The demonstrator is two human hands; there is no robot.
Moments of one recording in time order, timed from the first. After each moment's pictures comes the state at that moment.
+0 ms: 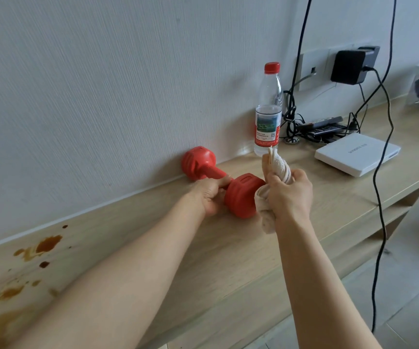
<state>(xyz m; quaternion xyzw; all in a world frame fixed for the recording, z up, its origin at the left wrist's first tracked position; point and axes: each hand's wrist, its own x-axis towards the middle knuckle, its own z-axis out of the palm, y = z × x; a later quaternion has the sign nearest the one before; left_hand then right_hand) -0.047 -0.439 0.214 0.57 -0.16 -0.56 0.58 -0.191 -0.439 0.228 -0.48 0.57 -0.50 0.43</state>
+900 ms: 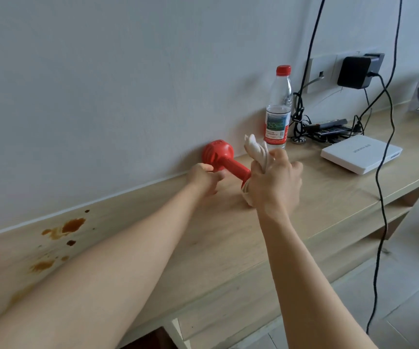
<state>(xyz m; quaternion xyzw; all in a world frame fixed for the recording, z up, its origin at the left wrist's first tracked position) -0.026 -0.404 0.229 0.71 -0.29 -0.35 0.53 -0.161 -0.391 0.256 -0.59 0.61 -0.44 0.28</state>
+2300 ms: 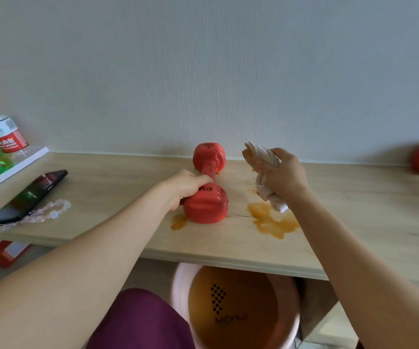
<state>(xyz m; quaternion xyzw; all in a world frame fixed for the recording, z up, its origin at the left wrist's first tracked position) 0.191 -0.004 0.243 0.84 -0.13 -0.26 0.46 0.081 -0.171 0.244 -0.80 0.28 -0.26 0.47</state>
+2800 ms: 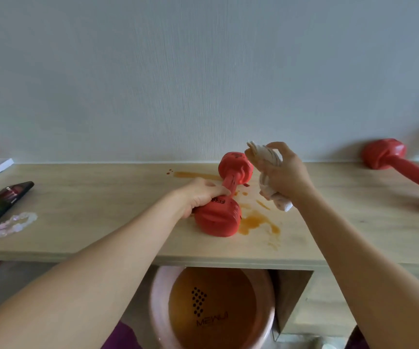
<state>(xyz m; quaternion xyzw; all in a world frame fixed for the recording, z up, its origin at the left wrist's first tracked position) 0.136 -0.060 0.241 0.79 -0.23 -0.35 0.45 0.030 -0.219 0.253 -0.80 0.30 -0.27 0.44</state>
